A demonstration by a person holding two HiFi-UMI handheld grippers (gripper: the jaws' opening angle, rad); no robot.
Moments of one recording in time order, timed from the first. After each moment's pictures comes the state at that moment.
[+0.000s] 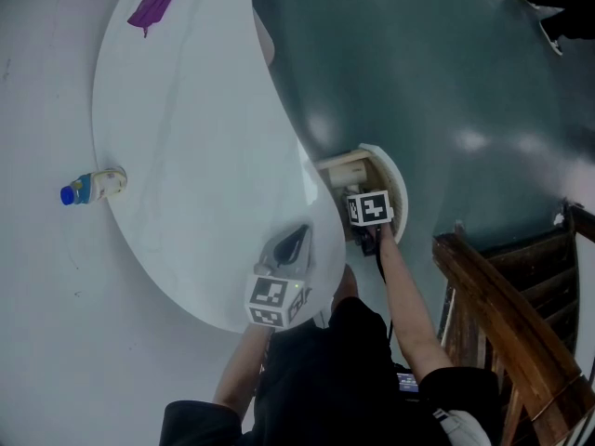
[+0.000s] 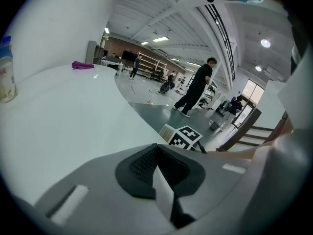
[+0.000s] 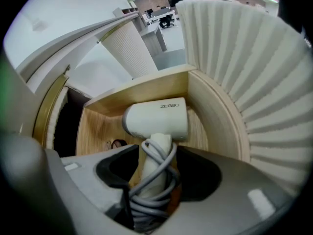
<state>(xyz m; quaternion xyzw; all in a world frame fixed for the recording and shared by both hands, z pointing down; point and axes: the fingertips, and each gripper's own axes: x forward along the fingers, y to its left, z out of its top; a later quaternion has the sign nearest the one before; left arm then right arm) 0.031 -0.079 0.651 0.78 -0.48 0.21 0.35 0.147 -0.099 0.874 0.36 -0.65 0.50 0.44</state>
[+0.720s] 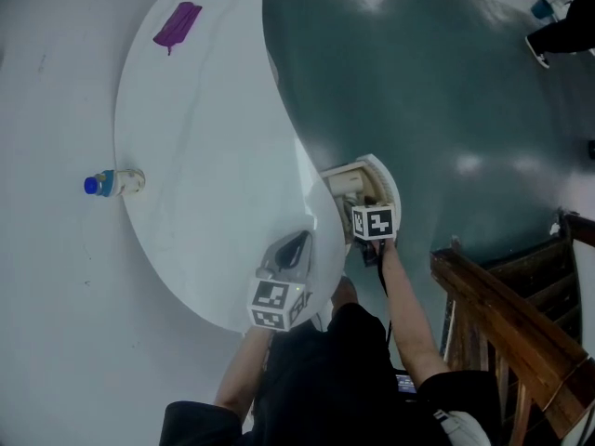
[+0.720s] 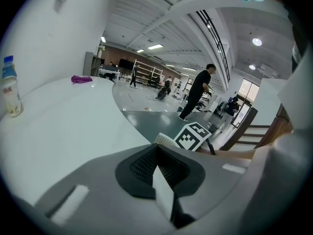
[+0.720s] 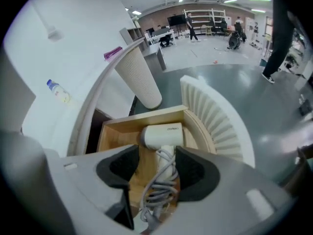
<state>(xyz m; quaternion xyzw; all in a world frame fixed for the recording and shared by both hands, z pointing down) 0.030 -0.061 0.596 0.79 -0.48 0.19 0.32 0.154 -0.106 0.792 0.41 -0.68 0.46 0.39</state>
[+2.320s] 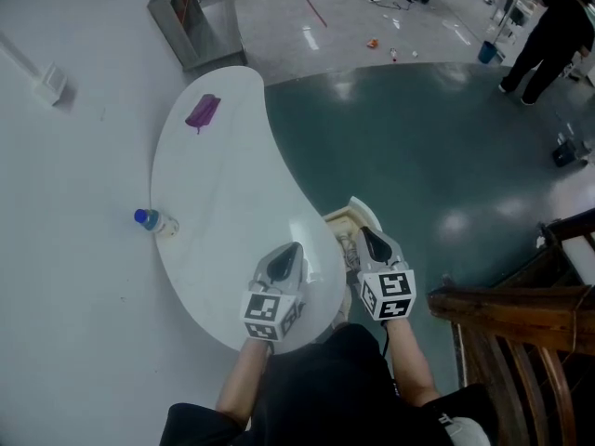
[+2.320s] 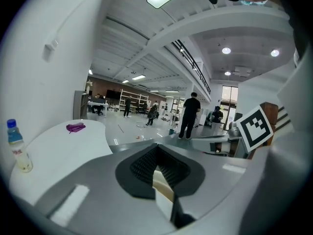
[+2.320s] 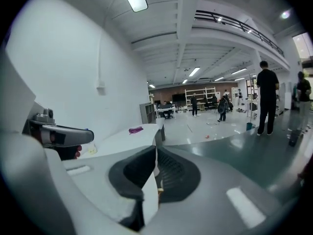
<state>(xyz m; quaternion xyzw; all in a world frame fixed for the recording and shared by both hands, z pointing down) -0.005 -0.034 0.401 0.86 -0.47 0.10 0.16 0.141 -0.052 0.428 0.57 -0.80 0.17 0.12</state>
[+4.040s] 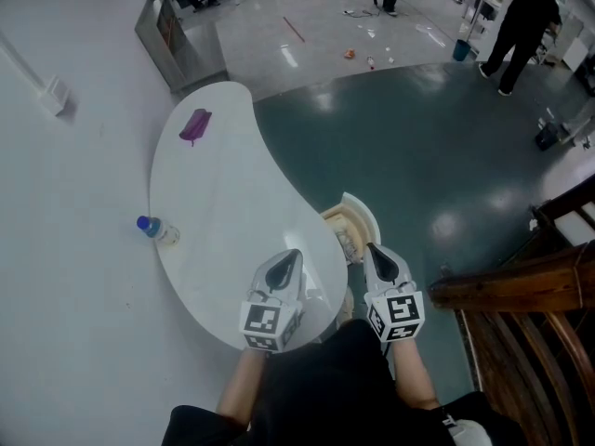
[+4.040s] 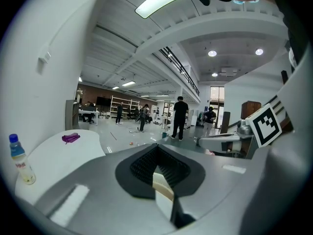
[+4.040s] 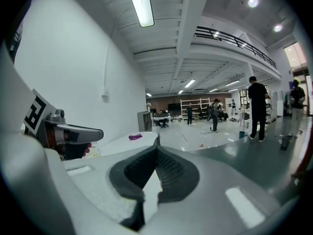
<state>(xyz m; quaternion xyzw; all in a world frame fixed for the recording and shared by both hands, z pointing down) -0.015 0.026 0.361 0.89 -0.43 0.08 0.10 0.134 0.044 0.379 0.60 -0.78 0.12 0.08</state>
